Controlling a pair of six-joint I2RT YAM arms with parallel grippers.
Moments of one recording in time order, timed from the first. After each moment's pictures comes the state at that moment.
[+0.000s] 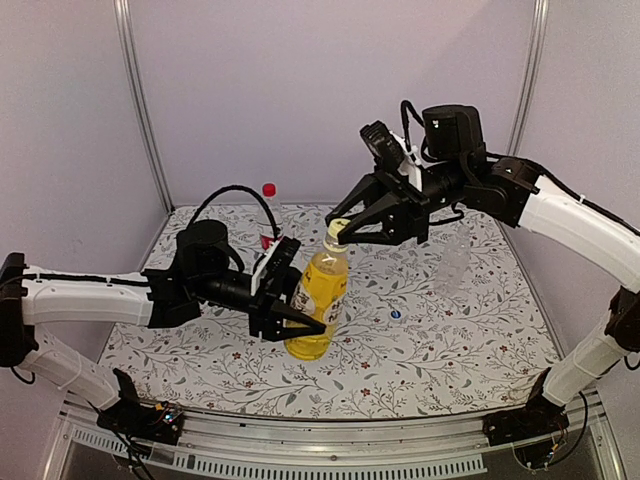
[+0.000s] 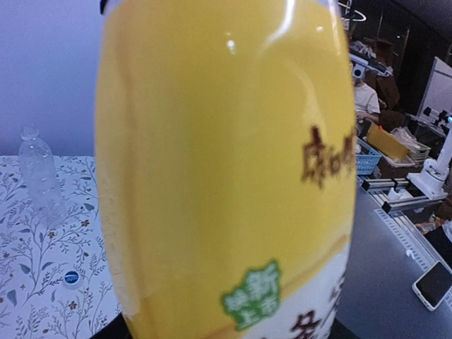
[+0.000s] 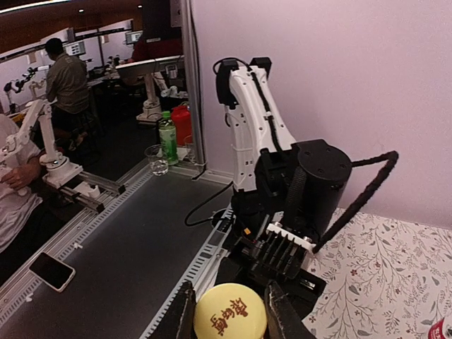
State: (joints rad) left arm -0.95 1.32 0.75 0.44 0.78 -0.04; right arm 0.85 1.51 1.56 -0.33 -1.08 -0.23
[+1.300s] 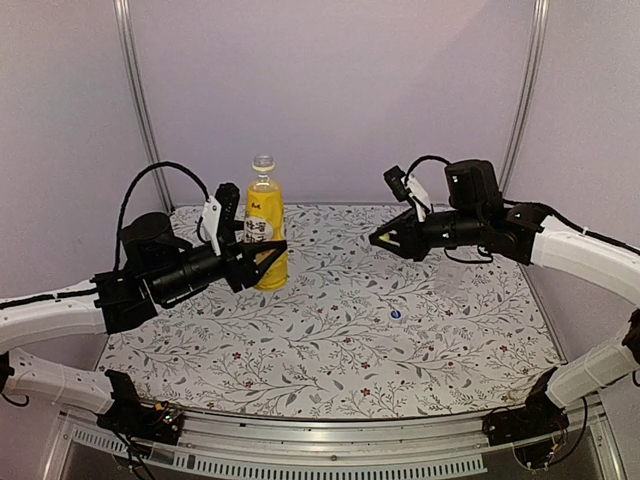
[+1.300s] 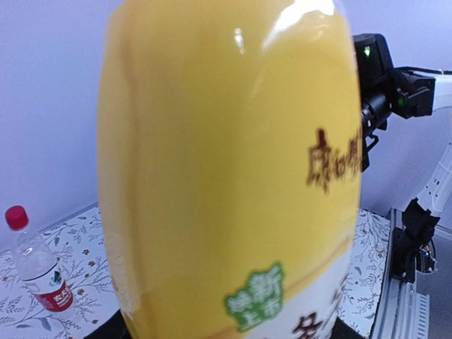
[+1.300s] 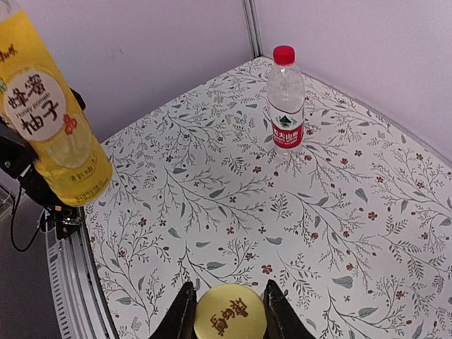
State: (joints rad) left arm -0.90 1.04 0.69 0.32 0.06 -0.07; right arm 0.72 1.35 1.20 -0.26 -0.37 0.06
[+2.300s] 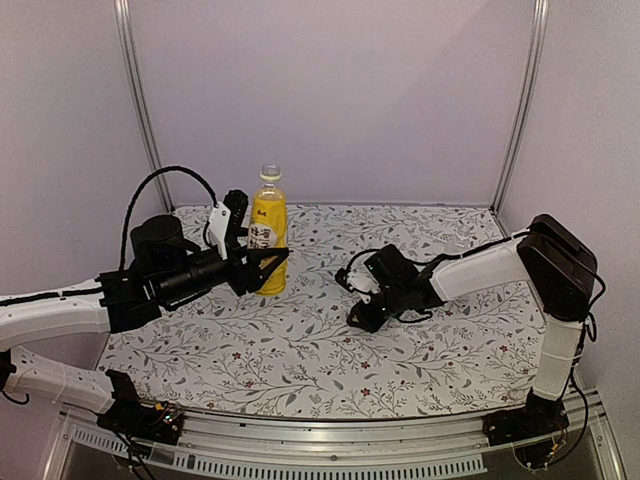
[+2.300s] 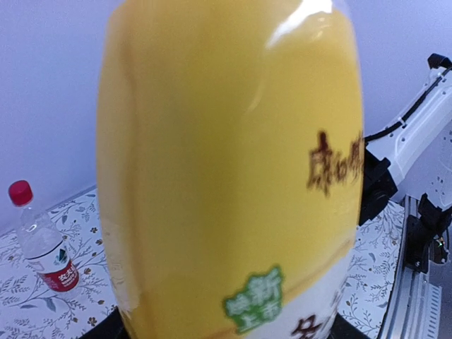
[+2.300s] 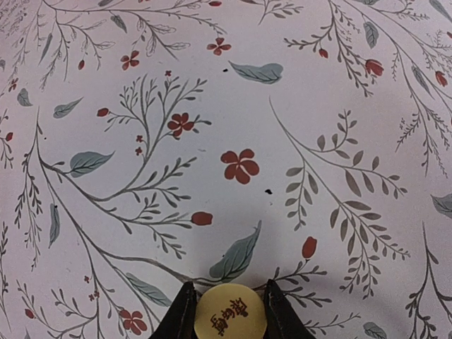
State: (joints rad) left arm -0.89 1.06 0.69 0.26 -0.01 -0.07; right arm 0.84 1.92 1.06 -0.08 -0.15 0.01
